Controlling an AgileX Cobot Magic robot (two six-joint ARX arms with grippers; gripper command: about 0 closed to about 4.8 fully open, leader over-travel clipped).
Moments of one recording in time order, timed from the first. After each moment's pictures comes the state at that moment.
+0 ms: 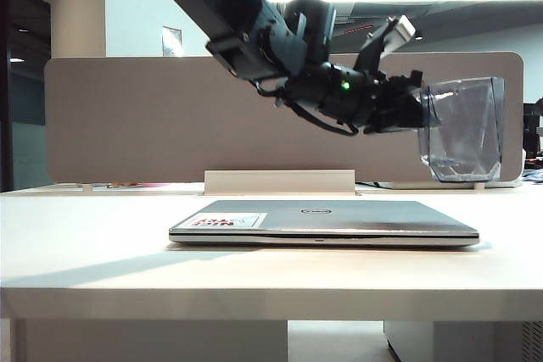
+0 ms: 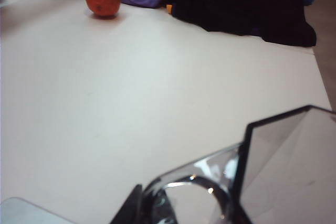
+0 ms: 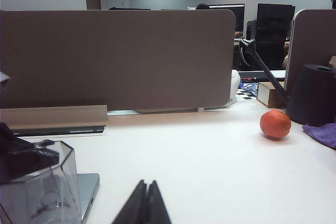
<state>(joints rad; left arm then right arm) -0.69 2.34 1.86 0.23 0.61 0.10 0.01 0.00 0.12 0.08 0.16 -0.02</state>
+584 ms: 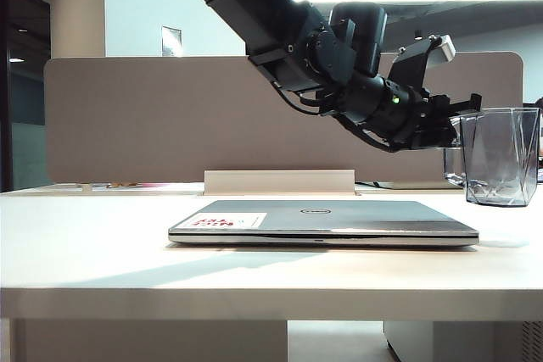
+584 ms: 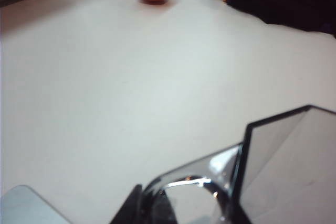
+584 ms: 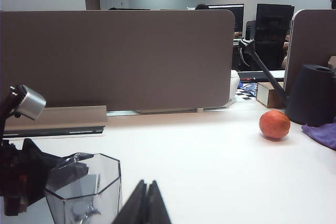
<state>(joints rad) -0.80 2.41 1.92 0.23 0.26 0.05 0.01 0.00 0.12 0.08 0.16 -0.02</state>
